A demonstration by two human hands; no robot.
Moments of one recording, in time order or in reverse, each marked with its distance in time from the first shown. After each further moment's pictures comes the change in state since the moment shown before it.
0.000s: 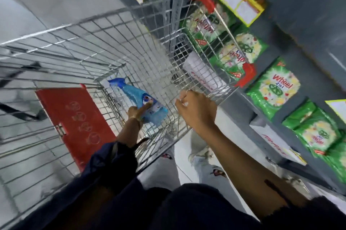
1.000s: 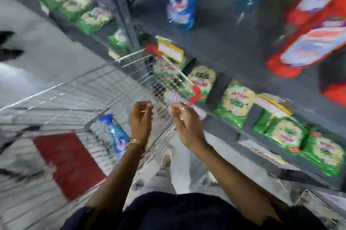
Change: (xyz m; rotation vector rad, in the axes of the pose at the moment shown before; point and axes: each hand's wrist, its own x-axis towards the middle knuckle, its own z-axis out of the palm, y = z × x) left_hand -0.173 0.051 0.106 0.109 -0.111 0.910; right_hand -0.068 0.066 -0.089 0.732 0.320 -0.101
